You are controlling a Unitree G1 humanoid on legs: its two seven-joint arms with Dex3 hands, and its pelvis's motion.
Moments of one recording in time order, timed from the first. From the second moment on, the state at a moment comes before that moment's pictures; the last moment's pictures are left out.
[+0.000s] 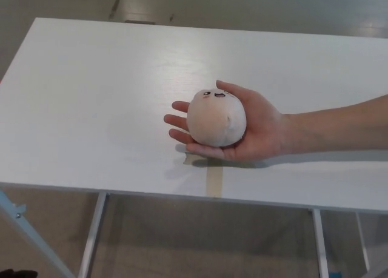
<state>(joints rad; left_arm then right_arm) 0.08 0.49 0.13 0.75 0.14 -0.21 -0.15 -0.25 -0.28 -0.17 1.33 -0.06 -0.03 -0.02</state>
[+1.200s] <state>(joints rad) 0.06 0.80 0.55 -0.36 -0.30 -0.27 -0.29 -0.27 -0.28 -0.17 1.33 -0.06 -0.03 -0.02</state>
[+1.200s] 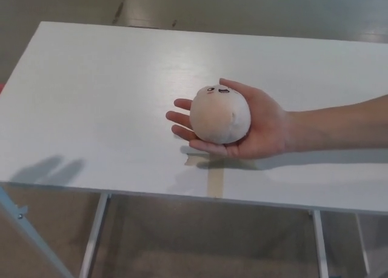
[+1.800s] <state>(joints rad) -0.73 0.73 0.05 -0.10 -0.16 -0.13 -0.36 -0.28 -0.28 -0.17 1.33 -0.06 -0.03 -0.02</state>
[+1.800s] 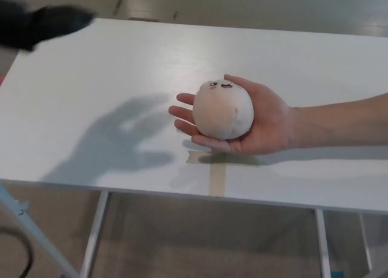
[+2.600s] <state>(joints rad) -1.14 0.46 -0.60 0.48 0.25 0.12 -0.45 -0.31 -0.28 -0.18 1.32 -0.06 -0.03 -0.02</state>
